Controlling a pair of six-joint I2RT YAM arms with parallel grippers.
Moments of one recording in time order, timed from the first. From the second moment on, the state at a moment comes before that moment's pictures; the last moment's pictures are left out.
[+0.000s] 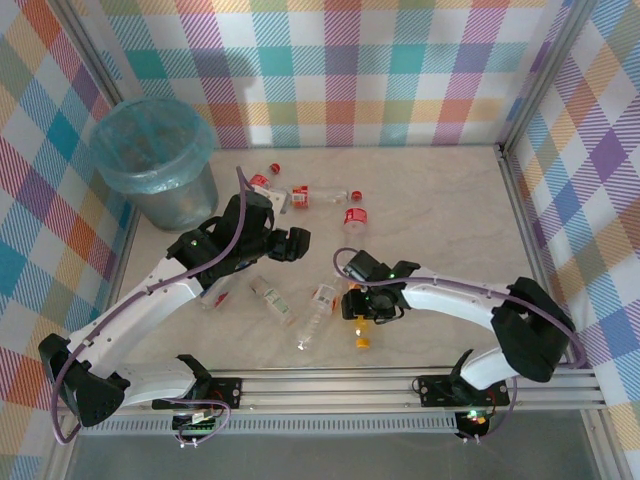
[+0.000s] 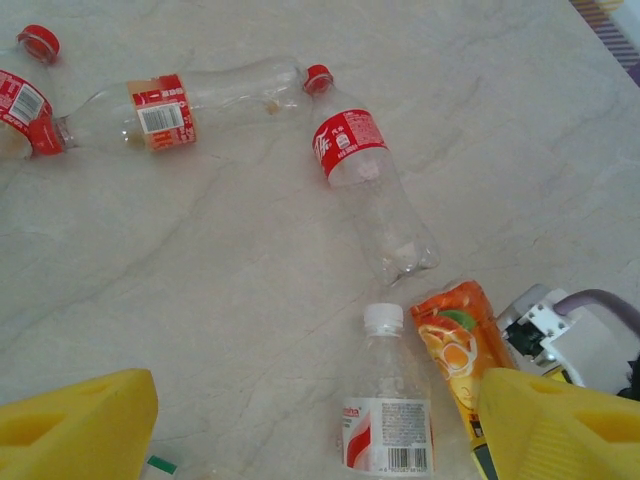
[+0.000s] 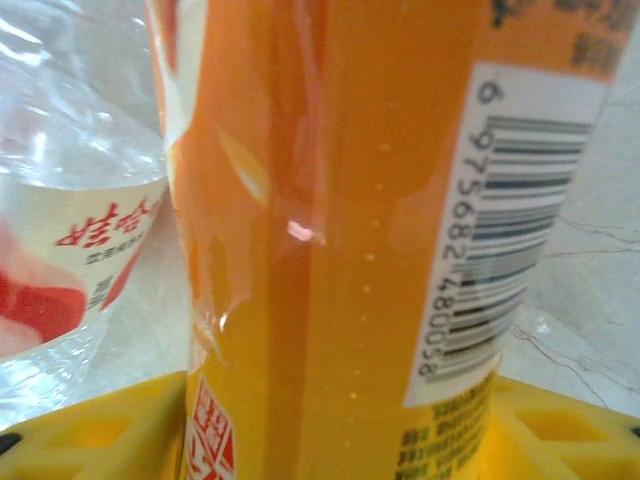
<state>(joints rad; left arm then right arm) -0.70 1.19 1.21 -0.71 -0.10 -0.32 0.88 1.44 0.82 -0.64 -0.04 0.78</state>
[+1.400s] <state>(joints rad) -0.70 1.39 1.38 -0.53 0.46 -0.46 0.88 1.03 0.92 -0.39 -0.12 0.52</state>
